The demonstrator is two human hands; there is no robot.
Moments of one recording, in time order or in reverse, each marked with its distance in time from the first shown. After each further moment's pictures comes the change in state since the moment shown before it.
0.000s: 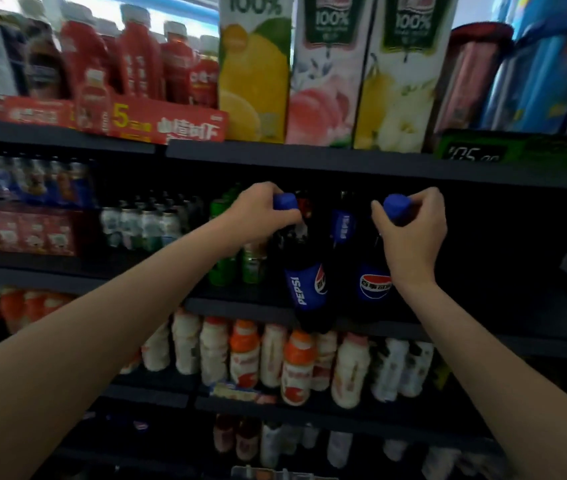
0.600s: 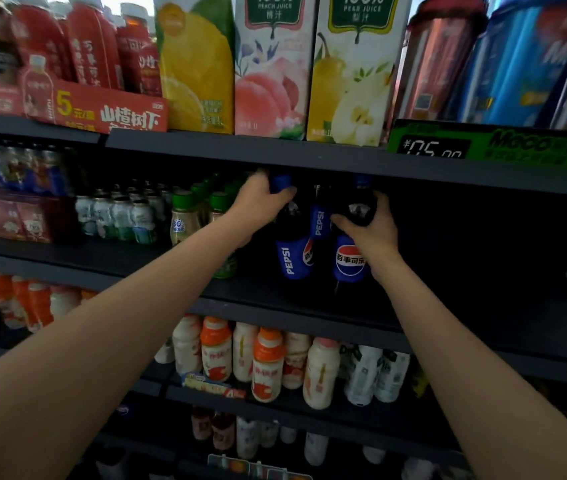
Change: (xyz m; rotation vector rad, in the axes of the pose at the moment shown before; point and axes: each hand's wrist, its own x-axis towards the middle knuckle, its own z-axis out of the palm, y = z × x) left_hand 0.062 0.027 0.078 -0.178 0.243 -0.047; right_hand 0.054 0.079 0.005 0.129 -0.439 0.354
